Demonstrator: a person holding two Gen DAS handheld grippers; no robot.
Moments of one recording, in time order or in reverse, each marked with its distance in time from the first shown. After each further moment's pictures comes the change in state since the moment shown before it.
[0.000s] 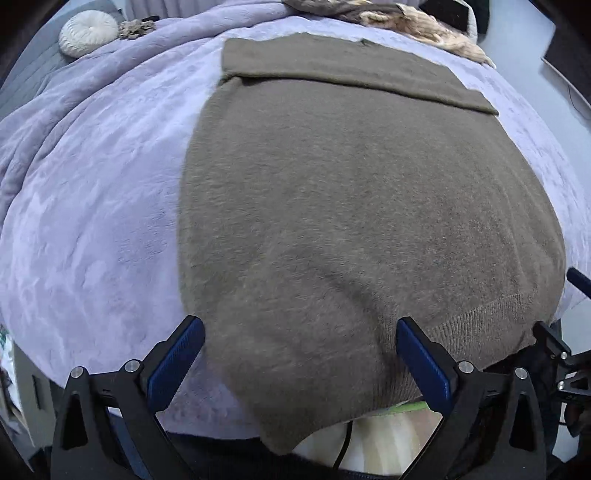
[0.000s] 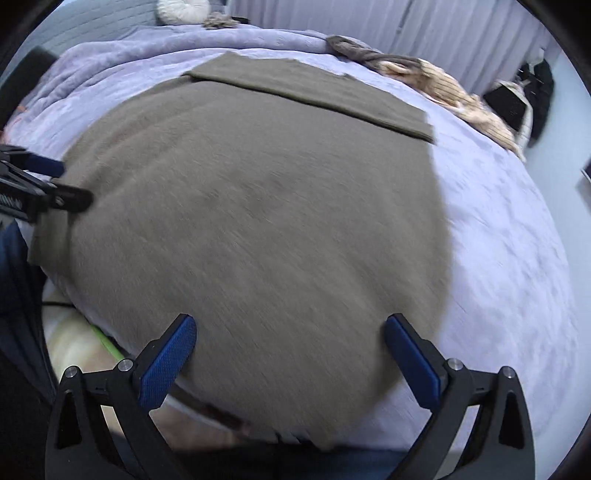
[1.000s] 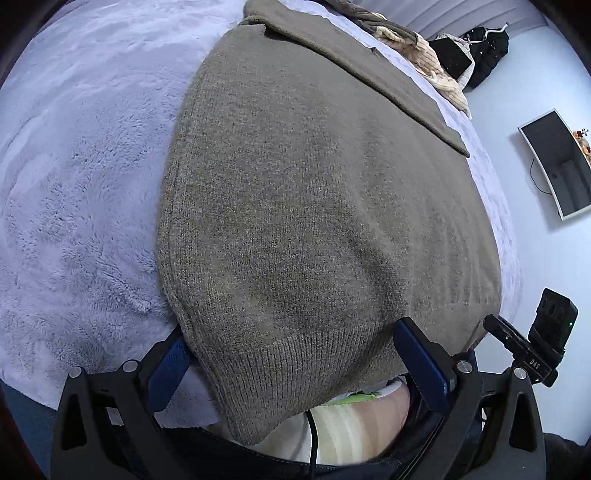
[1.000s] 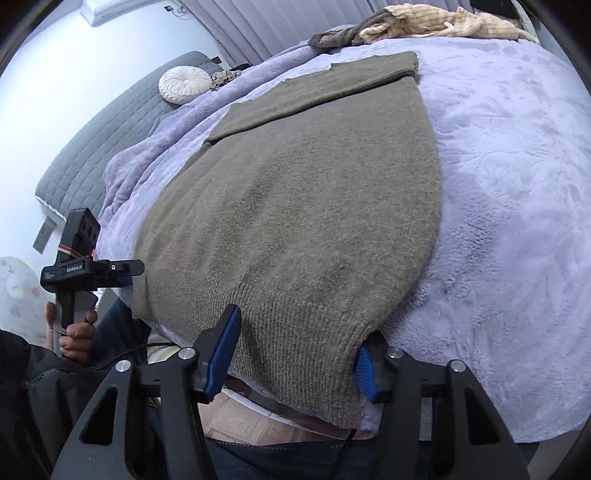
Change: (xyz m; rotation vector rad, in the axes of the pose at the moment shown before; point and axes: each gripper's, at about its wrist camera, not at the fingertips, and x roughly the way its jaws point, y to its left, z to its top) left arm 0.032 0.043 -0.020 -0.204 0.069 -0.411; right arm 0.018 -0.073 -0.034 0.338 -0.086 0.560
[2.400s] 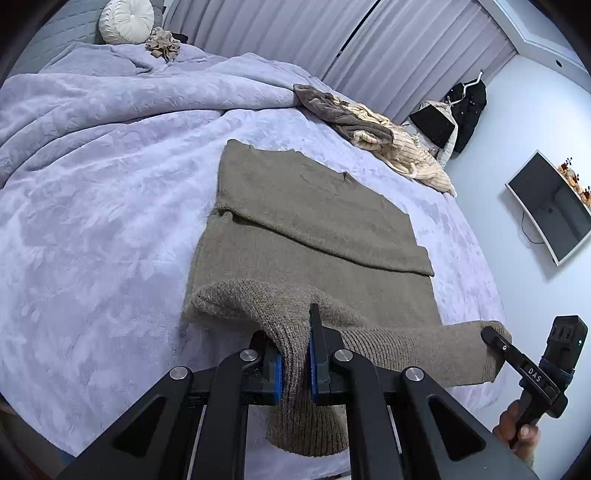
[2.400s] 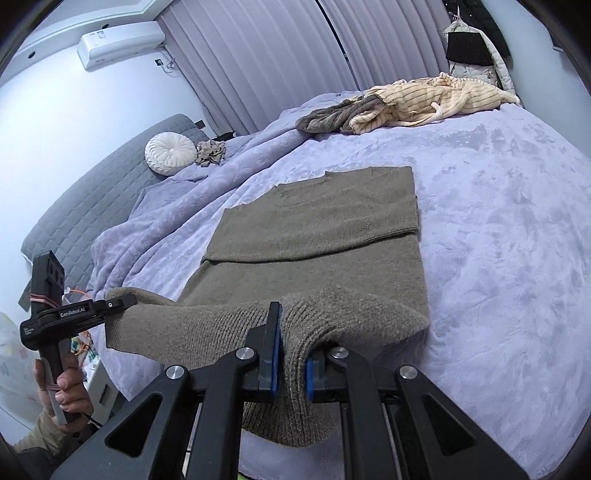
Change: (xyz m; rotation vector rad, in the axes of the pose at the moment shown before) left arm -0.101 -0.050 0.096 0.035 -0.345 0.038; right arm -0.057 0.051 0.119 0.031 -0.266 -0.106
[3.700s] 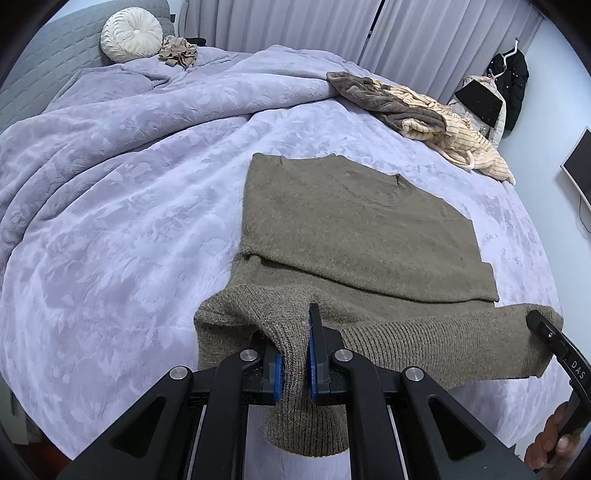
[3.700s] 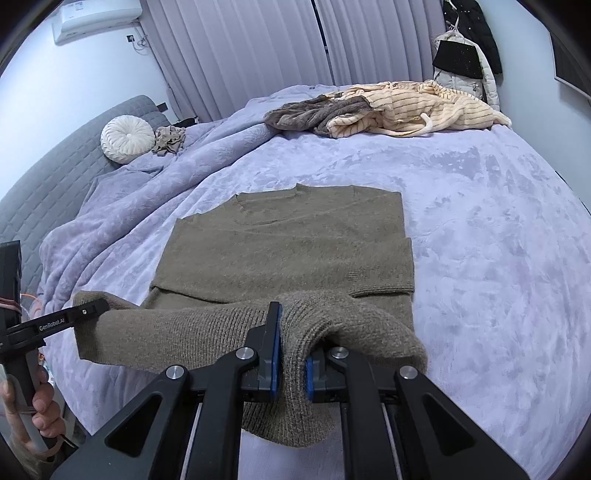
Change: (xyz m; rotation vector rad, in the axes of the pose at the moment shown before) left arm 0.062 -0.018 0.067 0.053 0.061 0.256; right arm 0.069 0.015 0.072 -0.035 0.060 -0.201
